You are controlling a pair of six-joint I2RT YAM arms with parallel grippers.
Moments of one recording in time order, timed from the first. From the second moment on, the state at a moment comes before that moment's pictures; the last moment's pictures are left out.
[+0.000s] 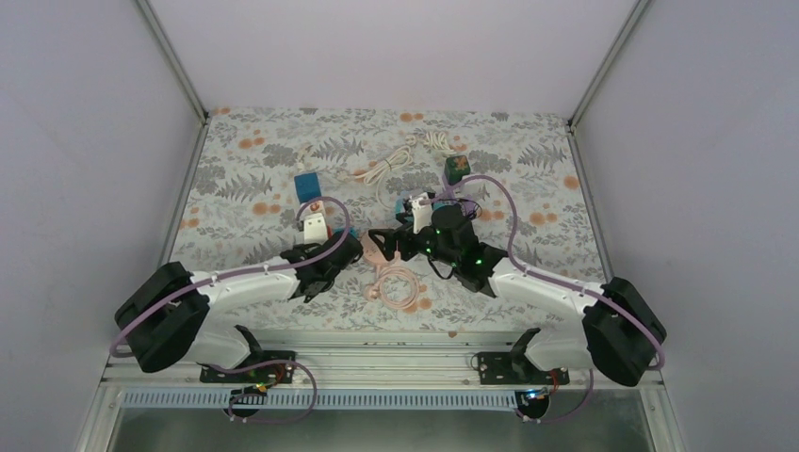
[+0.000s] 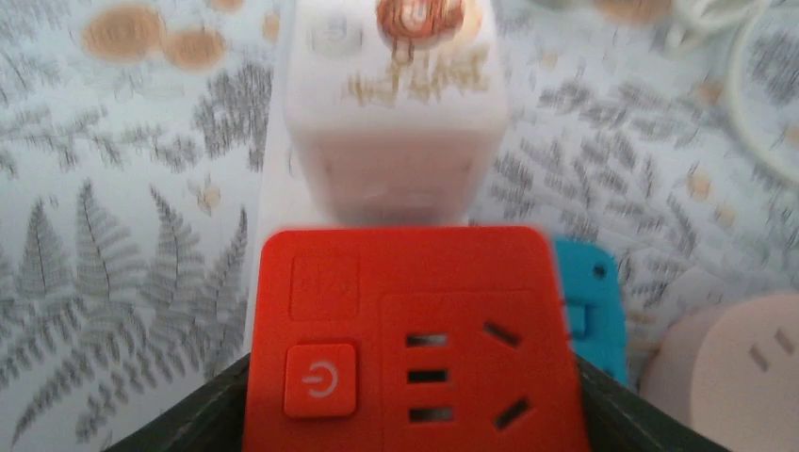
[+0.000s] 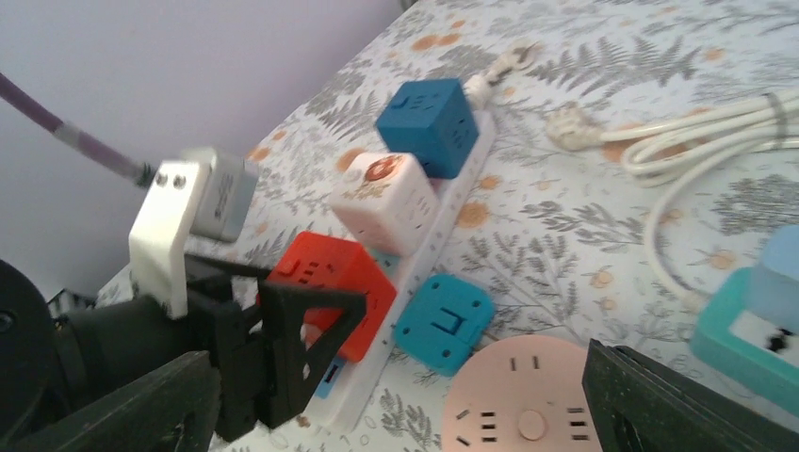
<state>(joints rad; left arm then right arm) -0.86 1.35 0.60 -0.28 -0.72 -0.97 0.82 1.30 0.67 0.27 -0.15 0.36</state>
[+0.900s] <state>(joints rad) -0.65 1.34 0.82 -0.62 -0.30 -0.83 0.79 1.15 0.56 0.23 0.12 0.54</state>
